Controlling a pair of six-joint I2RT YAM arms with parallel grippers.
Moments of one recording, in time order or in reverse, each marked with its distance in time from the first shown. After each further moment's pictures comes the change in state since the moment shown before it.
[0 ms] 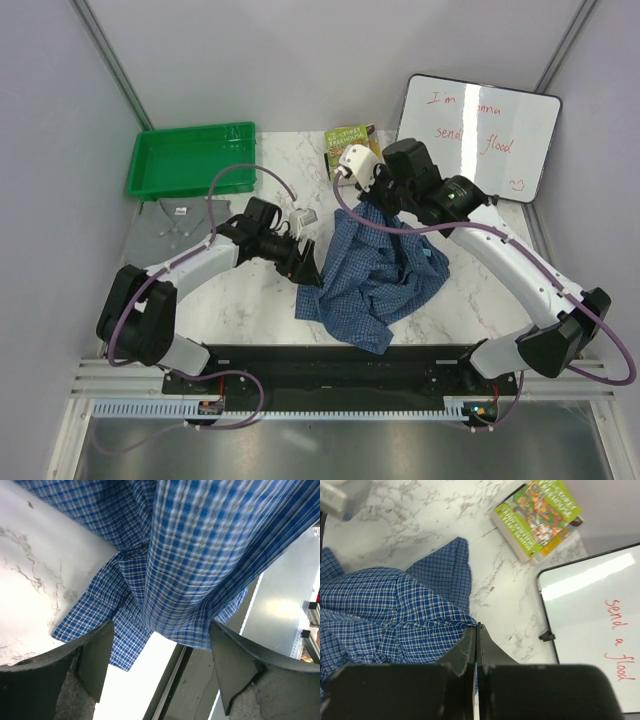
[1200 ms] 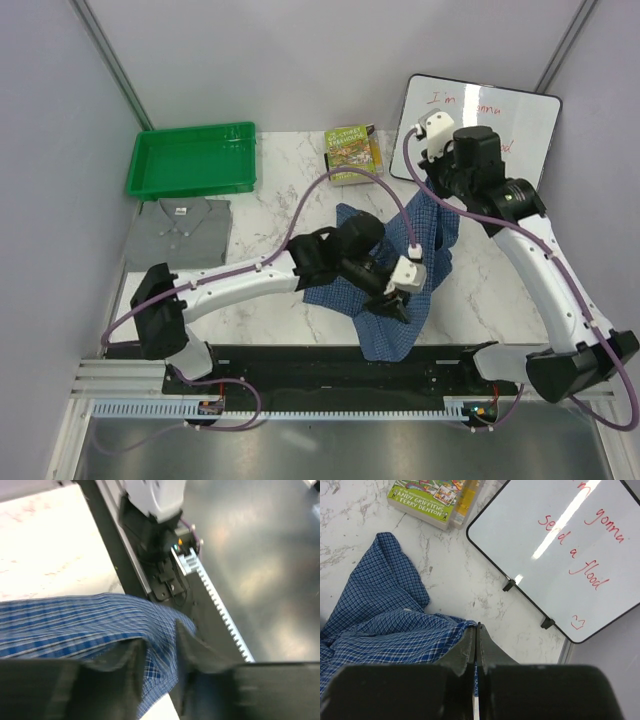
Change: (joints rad) left arm -0.635 0.111 0.469 0.060 -0.006 0.379; right arm -0.303 -0.125 -0.031 0.049 0.079 0.182
